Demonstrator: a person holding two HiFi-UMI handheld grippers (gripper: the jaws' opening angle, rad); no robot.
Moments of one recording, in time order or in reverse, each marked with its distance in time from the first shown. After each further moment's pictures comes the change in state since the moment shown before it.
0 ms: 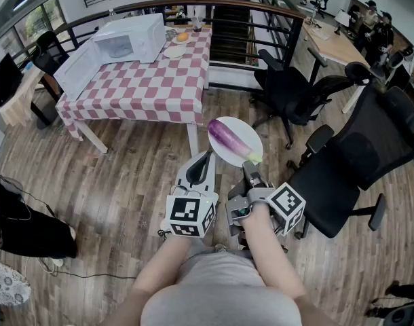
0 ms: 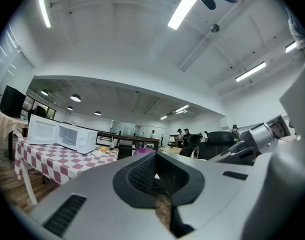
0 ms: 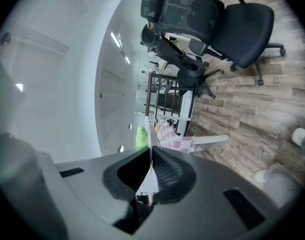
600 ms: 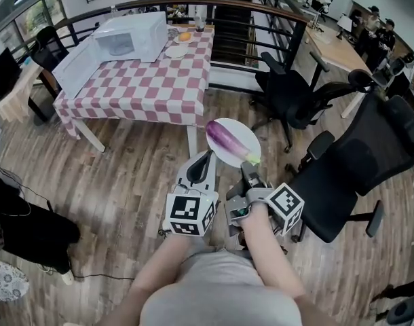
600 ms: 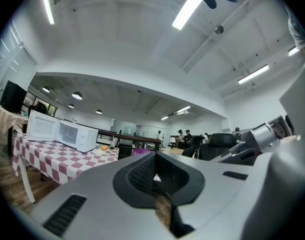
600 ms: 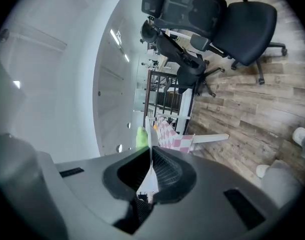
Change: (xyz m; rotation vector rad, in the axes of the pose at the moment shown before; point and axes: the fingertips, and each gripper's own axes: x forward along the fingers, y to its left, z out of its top) left arm 0.015 0.021 -0.002 -0.031 0.001 0.002; right arm 0.024 0.001 -0.010 0.001 0.017 -0.020
